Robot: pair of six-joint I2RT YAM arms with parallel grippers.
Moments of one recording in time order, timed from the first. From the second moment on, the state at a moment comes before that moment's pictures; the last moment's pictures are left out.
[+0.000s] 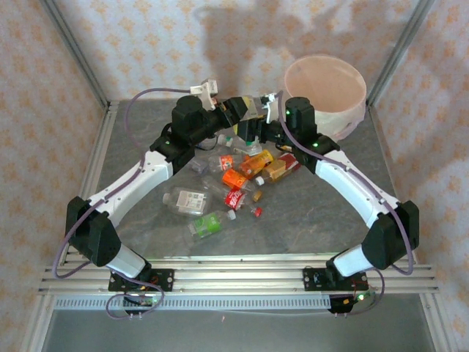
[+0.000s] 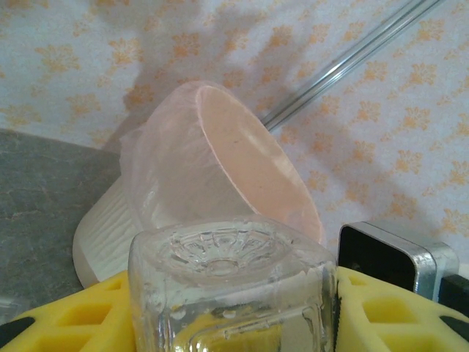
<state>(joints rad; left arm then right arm) -0.51 1.52 1.36 0.07 0.19 -0.83 0.49 1.46 1.31 -0.15 -0.52 0.38</state>
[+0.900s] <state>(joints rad) -0.43 1.18 1.28 -0.29 -0.25 -0.79 0.43 1.44 1.51 -0.43 -0.24 0.15</state>
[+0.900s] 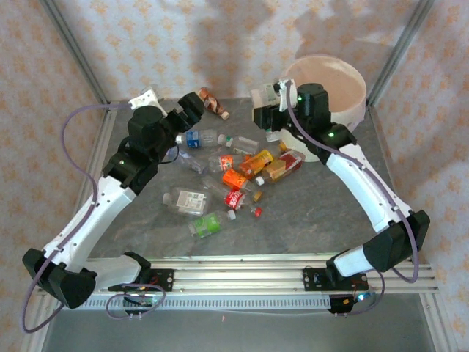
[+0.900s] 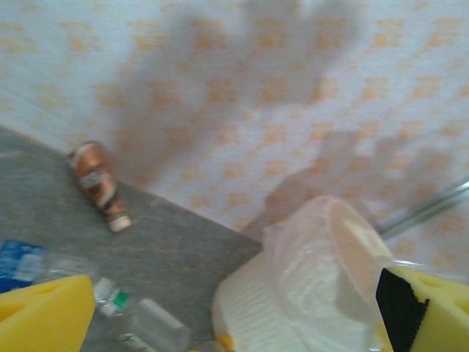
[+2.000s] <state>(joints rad) -0.43 1.17 1.00 -0.35 -0.41 -0.74 0.00 1.85 1.91 -0.47 -0.34 0.04</state>
